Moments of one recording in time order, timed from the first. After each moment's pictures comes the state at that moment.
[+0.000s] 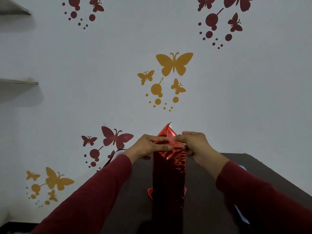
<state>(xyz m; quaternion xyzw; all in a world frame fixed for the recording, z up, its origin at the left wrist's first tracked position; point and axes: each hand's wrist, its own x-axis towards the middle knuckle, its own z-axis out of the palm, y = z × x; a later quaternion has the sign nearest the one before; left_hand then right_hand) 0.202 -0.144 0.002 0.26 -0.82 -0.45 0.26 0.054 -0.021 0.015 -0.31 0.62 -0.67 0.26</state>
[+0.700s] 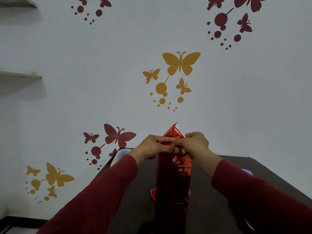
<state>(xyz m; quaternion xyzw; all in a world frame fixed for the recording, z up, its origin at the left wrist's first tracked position) 0.199 -0.154 -0.005 0.25 -0.80 -0.48 0.27 0.068 -0.045 0.013 -0.32 0.75 -0.56 0.15</state>
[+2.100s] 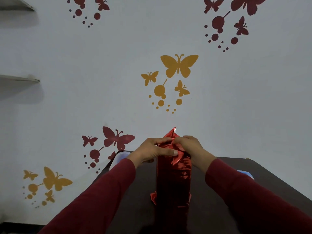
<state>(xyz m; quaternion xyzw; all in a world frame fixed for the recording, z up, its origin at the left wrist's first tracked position) 0.202 -0.152 -0.004 0.24 -0.79 -0.49 0.27 0.037 -0.084 -0.002 -0.31 0.68 -0.62 0.26</state>
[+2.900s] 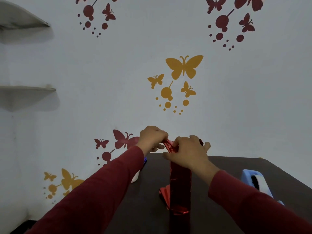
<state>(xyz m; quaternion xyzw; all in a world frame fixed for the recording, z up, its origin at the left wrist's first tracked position) 0.202 -0.144 0.039 0.42 -0.72 -0.42 0.37 0.100 -0.041 0.007 -0.51 0.82 -0.22 -0.11</state>
